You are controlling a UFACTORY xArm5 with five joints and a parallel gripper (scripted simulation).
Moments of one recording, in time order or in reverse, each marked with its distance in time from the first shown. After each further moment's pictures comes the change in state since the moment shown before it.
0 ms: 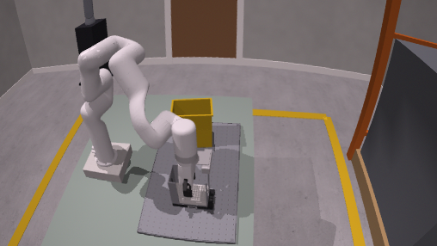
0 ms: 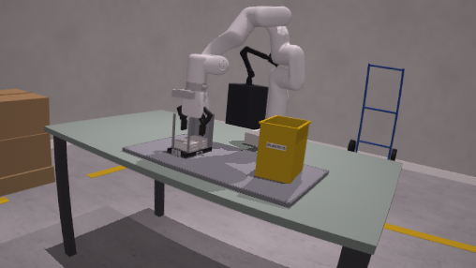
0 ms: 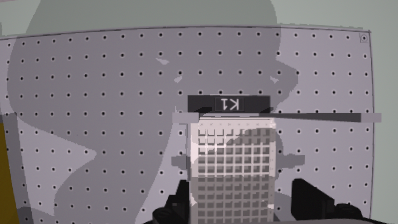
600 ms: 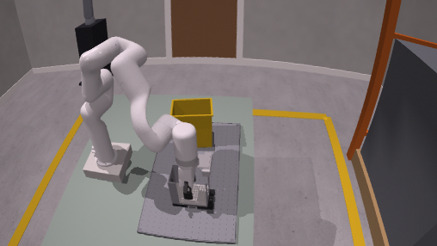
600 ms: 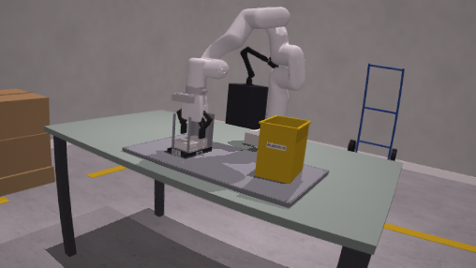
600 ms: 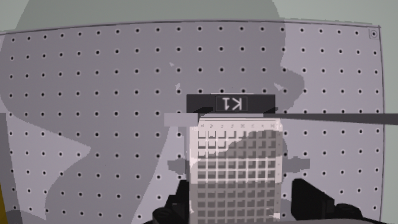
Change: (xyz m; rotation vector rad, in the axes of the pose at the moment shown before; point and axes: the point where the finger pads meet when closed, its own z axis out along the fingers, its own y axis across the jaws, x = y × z) arm 0.000 0.000 0.015 0.000 0.000 0.000
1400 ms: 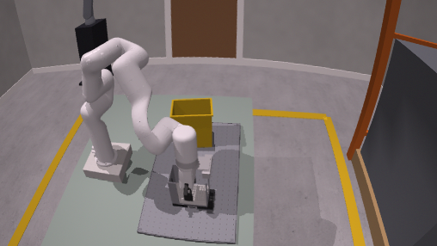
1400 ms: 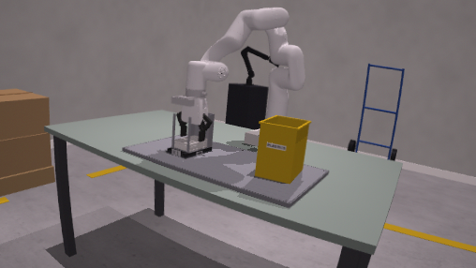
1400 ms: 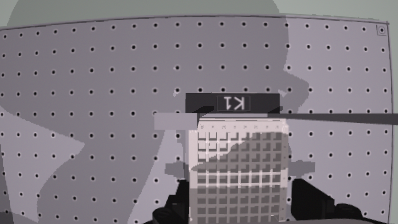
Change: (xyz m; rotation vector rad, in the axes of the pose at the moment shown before) arm 0.000 0.000 0.011 0.000 0.000 0.000
